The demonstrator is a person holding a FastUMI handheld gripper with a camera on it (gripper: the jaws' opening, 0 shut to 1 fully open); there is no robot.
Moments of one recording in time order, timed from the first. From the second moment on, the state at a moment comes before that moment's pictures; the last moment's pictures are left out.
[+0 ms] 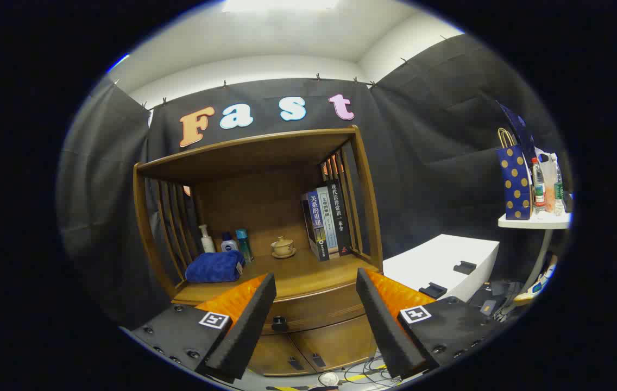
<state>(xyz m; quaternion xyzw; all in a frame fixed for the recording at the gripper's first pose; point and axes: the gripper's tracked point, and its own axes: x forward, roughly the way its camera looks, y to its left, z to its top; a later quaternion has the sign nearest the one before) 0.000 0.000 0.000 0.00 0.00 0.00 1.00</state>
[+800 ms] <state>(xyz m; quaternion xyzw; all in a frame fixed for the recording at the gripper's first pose) 0.015 0.044 0.004 -0.03 -0.02 0.01 1.00</state>
